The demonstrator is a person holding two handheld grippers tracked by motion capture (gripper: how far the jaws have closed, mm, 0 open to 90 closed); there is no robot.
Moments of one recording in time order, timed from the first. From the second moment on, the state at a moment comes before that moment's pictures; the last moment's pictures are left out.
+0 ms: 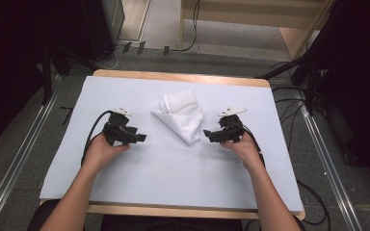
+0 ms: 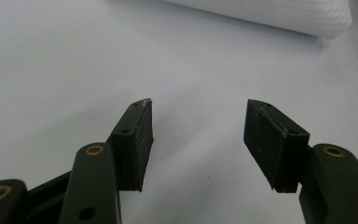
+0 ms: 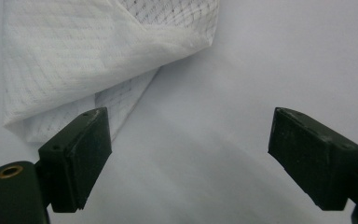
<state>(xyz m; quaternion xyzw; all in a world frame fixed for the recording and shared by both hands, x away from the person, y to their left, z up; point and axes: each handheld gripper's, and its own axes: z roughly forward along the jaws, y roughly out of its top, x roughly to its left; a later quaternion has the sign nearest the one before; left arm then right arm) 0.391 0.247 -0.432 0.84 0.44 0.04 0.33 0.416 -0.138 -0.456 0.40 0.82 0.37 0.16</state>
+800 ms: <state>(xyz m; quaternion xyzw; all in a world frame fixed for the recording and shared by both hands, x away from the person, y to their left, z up) 0.396 0.253 -0.426 0.83 0.42 0.04 0.36 0.399 -0.138 -0.454 0.40 0.81 0.40 0.13</state>
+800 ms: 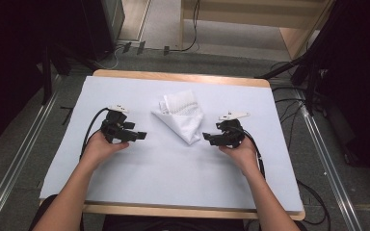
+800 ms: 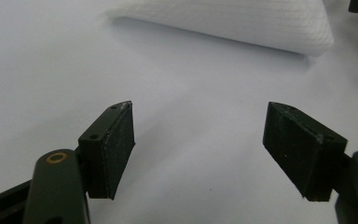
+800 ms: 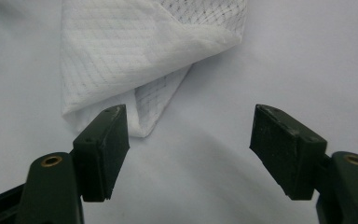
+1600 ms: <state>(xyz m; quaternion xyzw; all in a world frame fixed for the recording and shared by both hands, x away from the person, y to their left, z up) 0.398 0.252 -0.426 0.83 0.43 0.03 0.35 0.399 -0.137 -0.452 0.41 0.81 0.40 0.13</state>
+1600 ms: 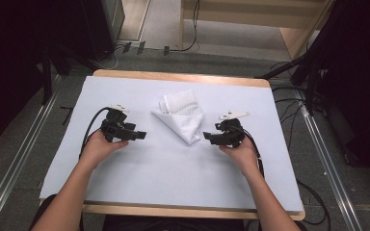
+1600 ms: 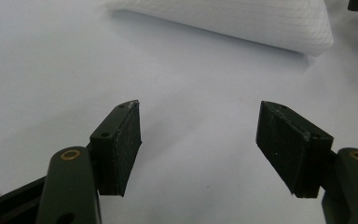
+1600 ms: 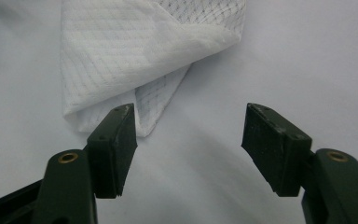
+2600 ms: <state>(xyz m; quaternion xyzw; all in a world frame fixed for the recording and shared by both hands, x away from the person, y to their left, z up) 0.372 0.271 -0.419 0.82 0.45 0.04 0.35 0.451 -0.117 -0.466 0.44 0.81 0.38 0.08</state>
